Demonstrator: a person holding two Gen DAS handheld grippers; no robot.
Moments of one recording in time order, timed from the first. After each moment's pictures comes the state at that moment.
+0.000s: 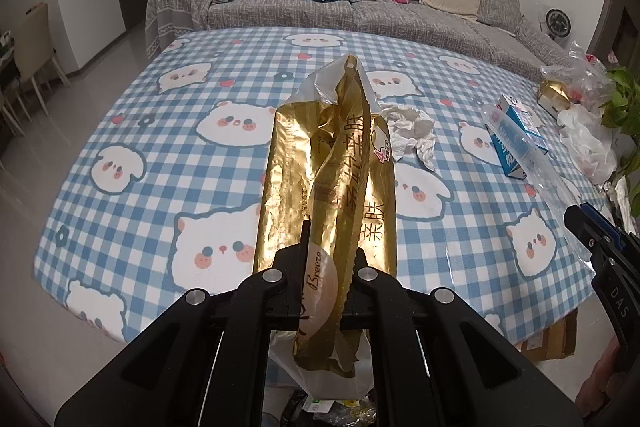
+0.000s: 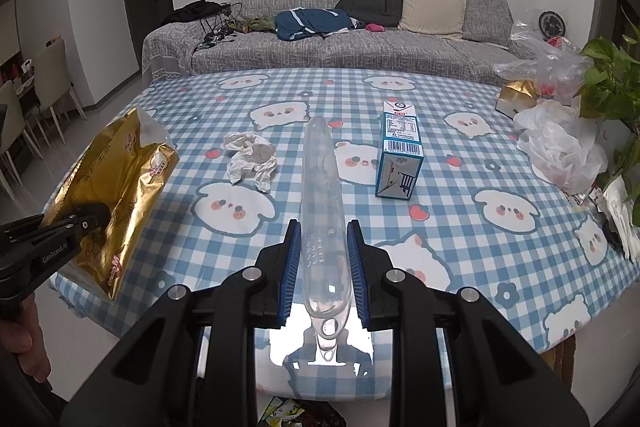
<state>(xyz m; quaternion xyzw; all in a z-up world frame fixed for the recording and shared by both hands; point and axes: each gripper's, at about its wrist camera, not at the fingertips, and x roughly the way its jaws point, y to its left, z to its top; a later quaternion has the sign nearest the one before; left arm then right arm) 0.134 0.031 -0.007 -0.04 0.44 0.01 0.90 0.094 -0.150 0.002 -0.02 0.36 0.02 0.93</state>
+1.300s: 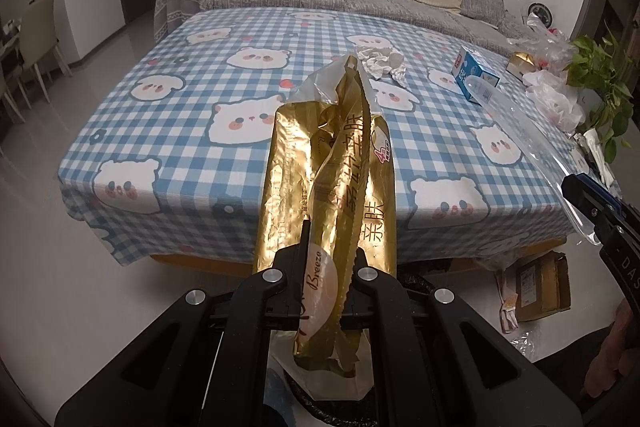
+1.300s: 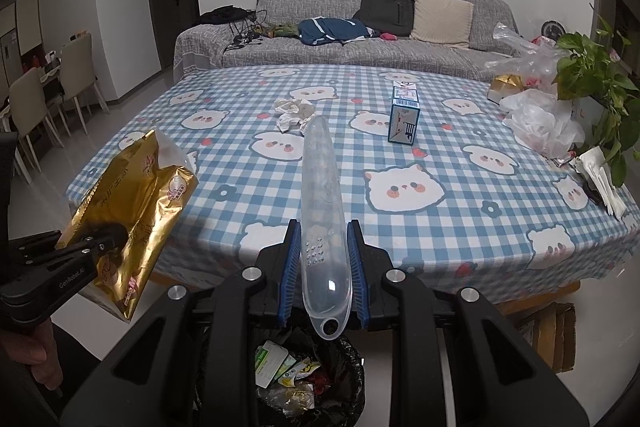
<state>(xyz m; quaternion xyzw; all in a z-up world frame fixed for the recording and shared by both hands) -0.014 0.037 -0.023 -0.04 0.44 -0.01 0.90 -0.043 -0.135 0.000 -0.03 0.34 0.05 0.94</state>
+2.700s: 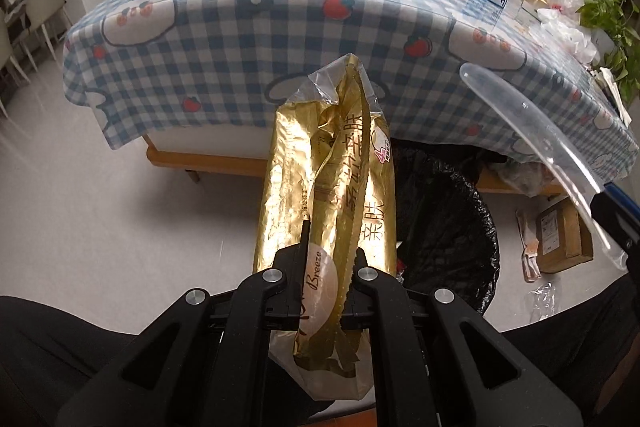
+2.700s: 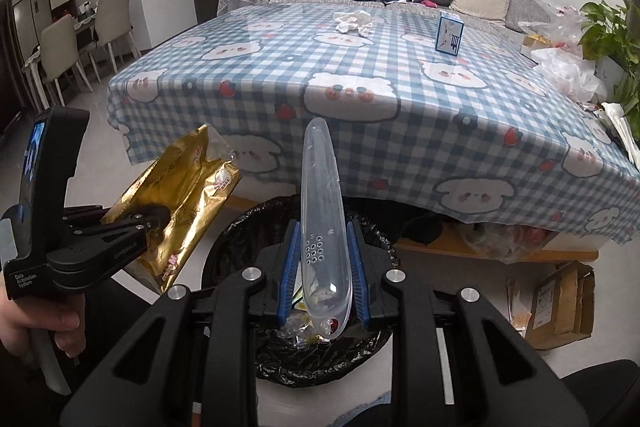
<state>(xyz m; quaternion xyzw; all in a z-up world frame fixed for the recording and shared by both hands) -0.107 0.047 -0.140 -0.05 0.49 0.01 0.87 -0.152 -0.113 -0.099 -0.07 0.39 0.12 0.91</state>
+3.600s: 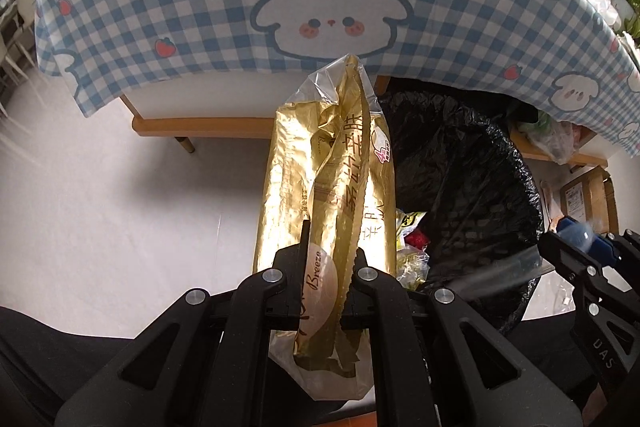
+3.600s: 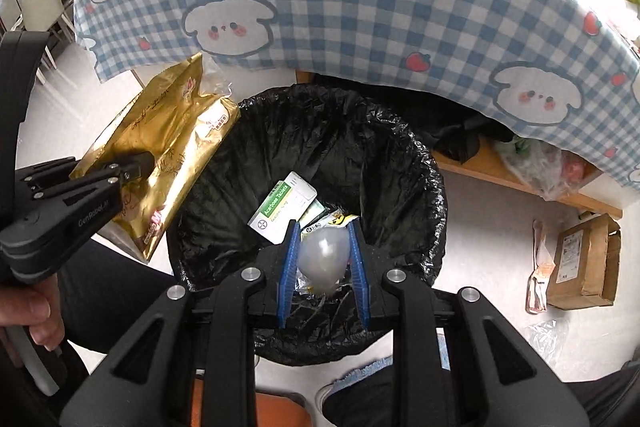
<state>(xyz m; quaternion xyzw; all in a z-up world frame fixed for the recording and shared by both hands) -0.095 0.036 -0.214 -0.02 0.54 0.02 0.84 -0.119 -0.100 -0.207 -0.08 0.52 0.11 0.85</state>
